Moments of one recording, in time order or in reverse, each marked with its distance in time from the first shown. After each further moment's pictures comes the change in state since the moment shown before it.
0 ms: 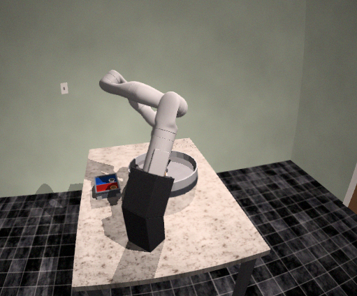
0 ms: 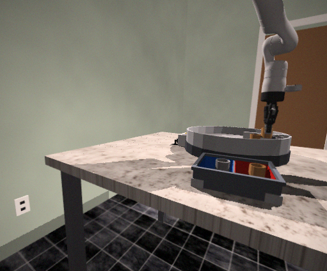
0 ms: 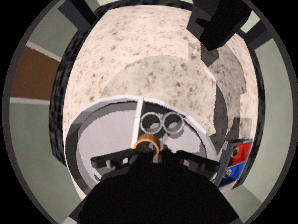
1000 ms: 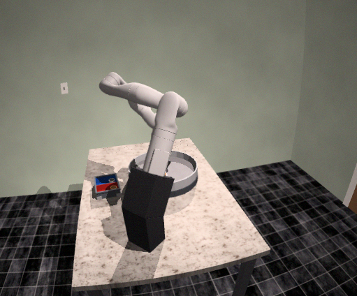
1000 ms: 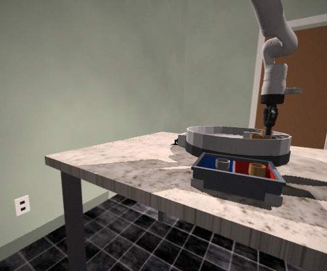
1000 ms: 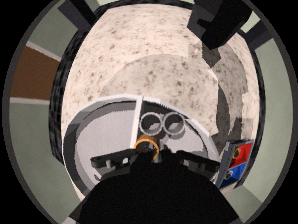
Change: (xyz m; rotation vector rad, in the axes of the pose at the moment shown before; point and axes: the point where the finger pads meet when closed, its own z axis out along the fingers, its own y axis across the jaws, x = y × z) arm 0.000 0.000 0.009 0.000 0.000 0.000
